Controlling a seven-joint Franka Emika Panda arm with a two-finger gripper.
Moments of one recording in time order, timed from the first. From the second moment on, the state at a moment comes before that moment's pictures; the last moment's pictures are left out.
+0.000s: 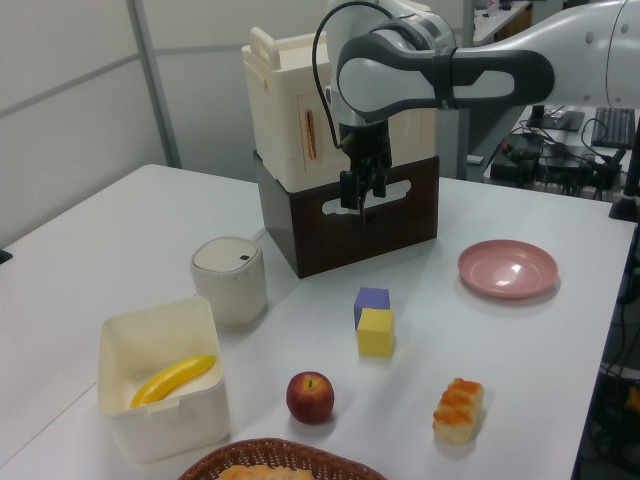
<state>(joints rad) -0.13 0.18 0.03 -1.48 -0.07 1.68 -0.20</state>
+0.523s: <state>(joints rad) -0.13 0.18 0.03 -1.48 -0.07 1.68 -0.20</state>
